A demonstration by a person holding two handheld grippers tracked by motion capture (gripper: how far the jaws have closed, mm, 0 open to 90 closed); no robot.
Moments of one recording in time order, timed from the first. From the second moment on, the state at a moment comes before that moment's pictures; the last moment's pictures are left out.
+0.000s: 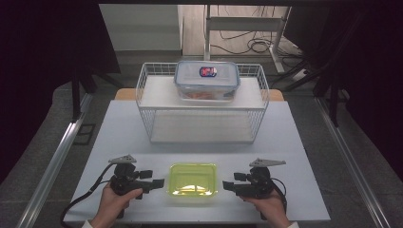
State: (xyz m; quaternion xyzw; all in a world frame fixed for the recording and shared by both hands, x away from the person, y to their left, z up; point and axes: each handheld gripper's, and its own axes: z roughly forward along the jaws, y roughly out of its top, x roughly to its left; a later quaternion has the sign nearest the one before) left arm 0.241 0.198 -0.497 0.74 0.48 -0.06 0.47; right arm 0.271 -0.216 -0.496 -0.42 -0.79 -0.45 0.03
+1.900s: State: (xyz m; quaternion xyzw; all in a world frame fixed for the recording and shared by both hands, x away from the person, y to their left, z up) left arm 0.260 0.173 -0.531 0.73 0.48 -0.14 0.47; right arm 0.289 -0.177 -0.516 -0.45 -0.77 -0.45 0.10
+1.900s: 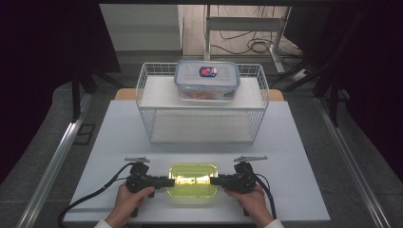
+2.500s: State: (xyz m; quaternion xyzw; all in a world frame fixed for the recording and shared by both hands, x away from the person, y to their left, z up) left arm 0.238 0.174 -0.522 0.73 0.45 -0.11 0.50; right arm 0.277 -0.190 -0.507 -0.45 -0.74 -0.49 0.12
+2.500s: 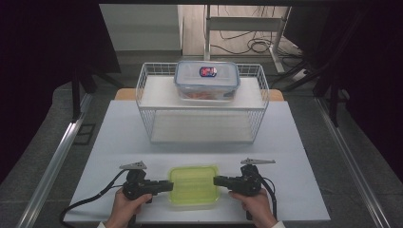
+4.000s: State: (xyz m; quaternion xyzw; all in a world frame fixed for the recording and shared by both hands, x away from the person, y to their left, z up) left arm 0.234 0.181 -0.492 0.74 0.41 -0.06 0.53; right arm 0.269 -0.186 -0.480 -0.39 -0.76 -0.52 0.05
